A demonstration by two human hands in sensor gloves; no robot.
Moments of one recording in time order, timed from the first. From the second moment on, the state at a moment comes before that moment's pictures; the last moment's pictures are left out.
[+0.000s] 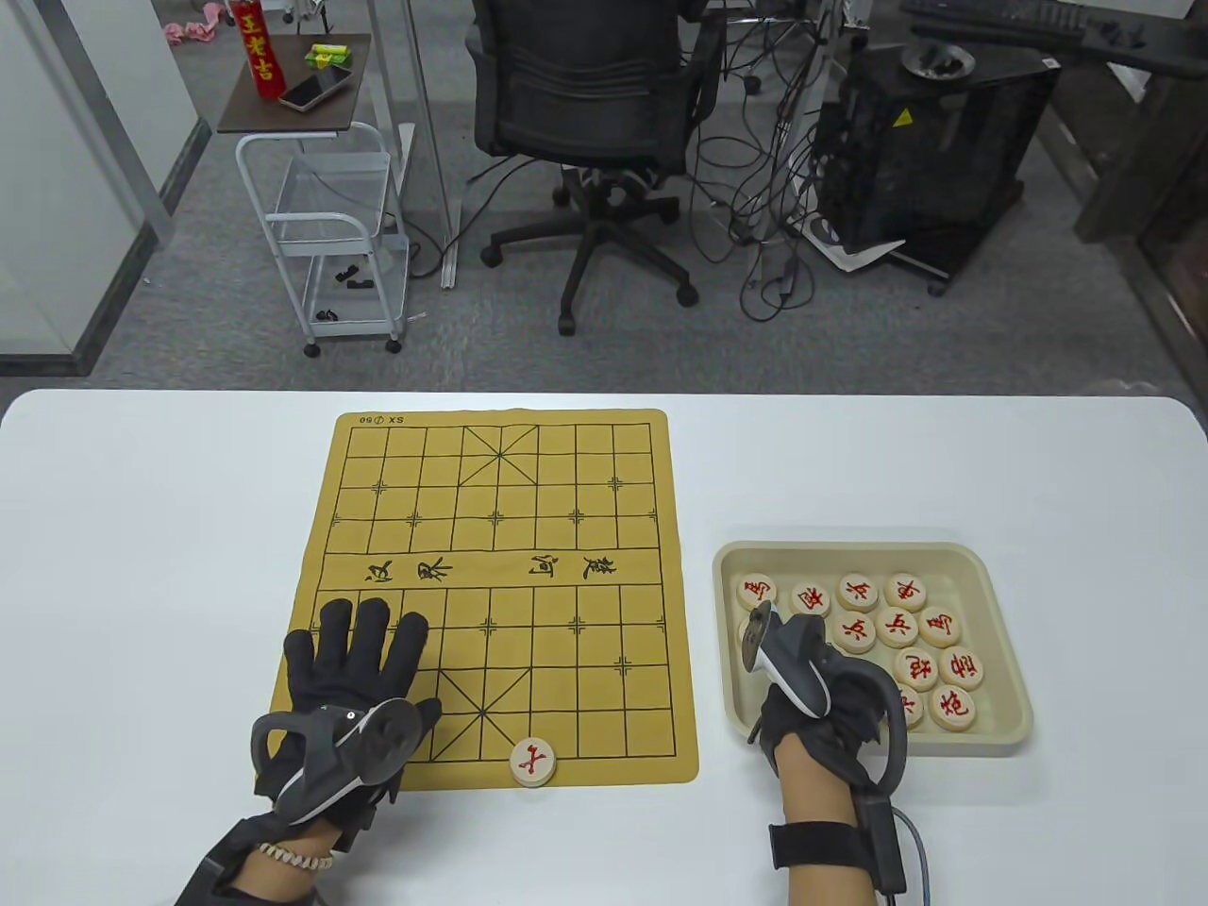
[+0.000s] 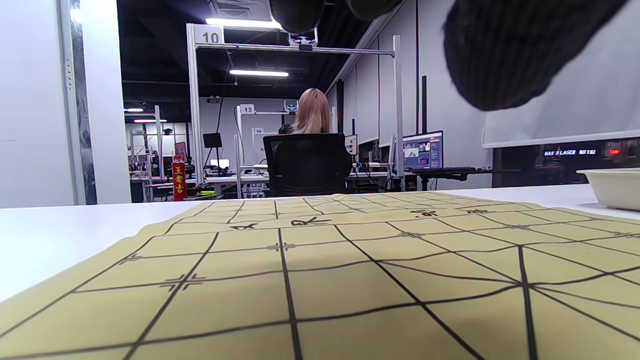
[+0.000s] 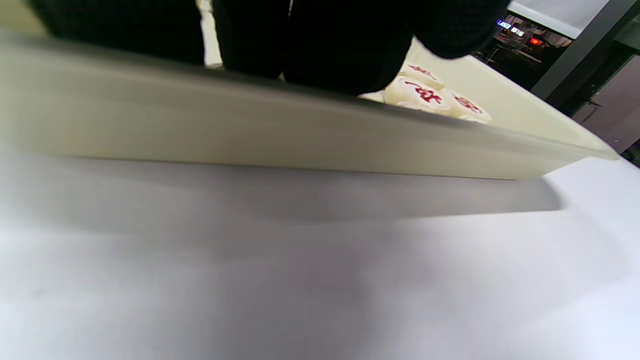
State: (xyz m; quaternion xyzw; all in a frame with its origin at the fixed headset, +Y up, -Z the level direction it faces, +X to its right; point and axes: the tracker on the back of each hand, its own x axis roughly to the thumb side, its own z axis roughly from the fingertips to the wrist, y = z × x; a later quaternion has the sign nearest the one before) left_hand -0.246 -0.734 -0.261 0.08 -0.08 -0.02 0.99; right_hand 0.160 -0.756 -0.323 0.22 -0.18 -0.95 0.12
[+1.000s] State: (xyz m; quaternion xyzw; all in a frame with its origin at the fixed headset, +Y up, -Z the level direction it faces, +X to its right) left_hand -0.245 -0.737 -0.261 0.08 -0.09 -0.02 0.99; right_hand 0.117 -0.703 -0.284 0.07 0.06 -1.00 0.01
